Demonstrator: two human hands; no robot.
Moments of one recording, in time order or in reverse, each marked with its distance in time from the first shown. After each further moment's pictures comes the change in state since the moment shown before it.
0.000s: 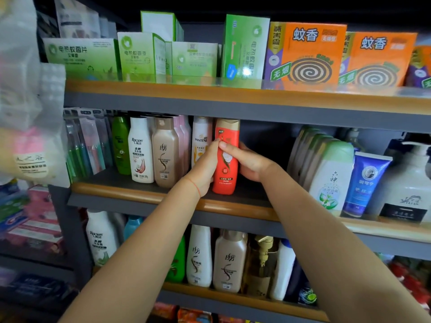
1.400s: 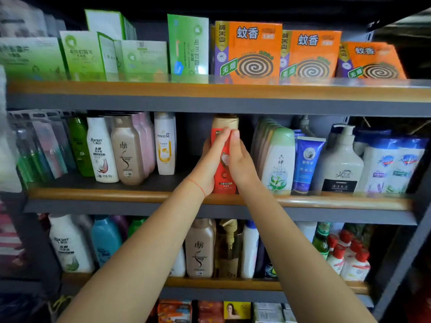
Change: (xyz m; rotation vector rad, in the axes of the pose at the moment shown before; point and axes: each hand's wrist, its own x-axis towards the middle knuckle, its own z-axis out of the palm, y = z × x) left_hand -0.033 -0.007 0.086 -0.273 -0.168 0.092; right_hand -0.103 0.002 0.000 -0.137 0.587 -0.176
